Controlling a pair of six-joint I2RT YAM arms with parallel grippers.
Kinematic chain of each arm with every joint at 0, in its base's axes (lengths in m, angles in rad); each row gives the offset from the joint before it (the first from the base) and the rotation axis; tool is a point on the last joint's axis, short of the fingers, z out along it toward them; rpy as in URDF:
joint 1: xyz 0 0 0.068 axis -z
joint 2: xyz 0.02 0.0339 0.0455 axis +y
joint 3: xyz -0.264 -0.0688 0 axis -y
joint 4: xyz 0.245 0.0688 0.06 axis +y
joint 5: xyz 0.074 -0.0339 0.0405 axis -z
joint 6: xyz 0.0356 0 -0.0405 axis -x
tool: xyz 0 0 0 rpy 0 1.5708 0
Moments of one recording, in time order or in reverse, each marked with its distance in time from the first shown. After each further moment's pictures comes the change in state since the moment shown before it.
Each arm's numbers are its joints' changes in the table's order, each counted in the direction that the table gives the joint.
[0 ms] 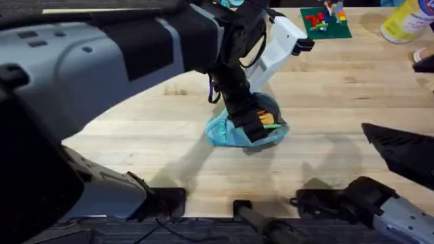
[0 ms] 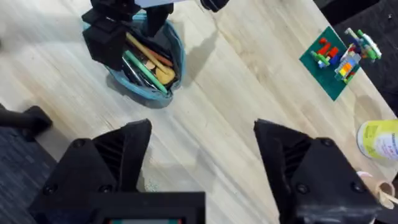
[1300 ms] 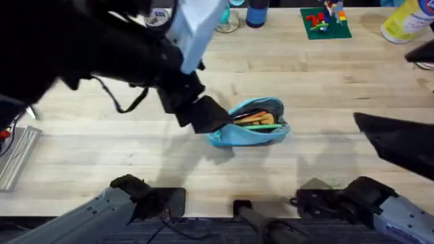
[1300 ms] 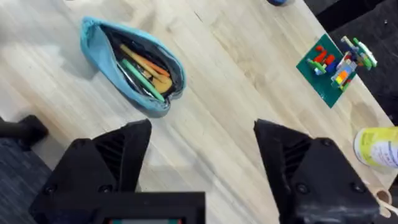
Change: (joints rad) left arm -0.176 -0.576 0.000 0.160 -0.168 0.000; right arm 0.000 0.037 0.000 -0.048 0.000 0.005
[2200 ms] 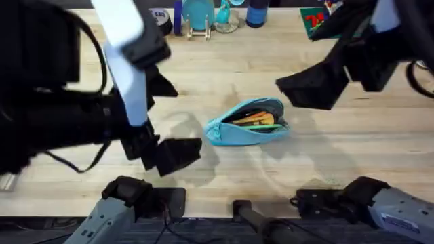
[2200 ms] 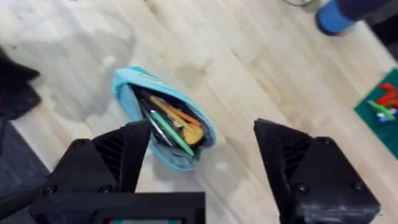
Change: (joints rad) left arm -0.247 -0.338 -0.226 0.084 0.162 -0.136; right arm 0.000 0.326 0.000 -0.242 -0.186 -0.078
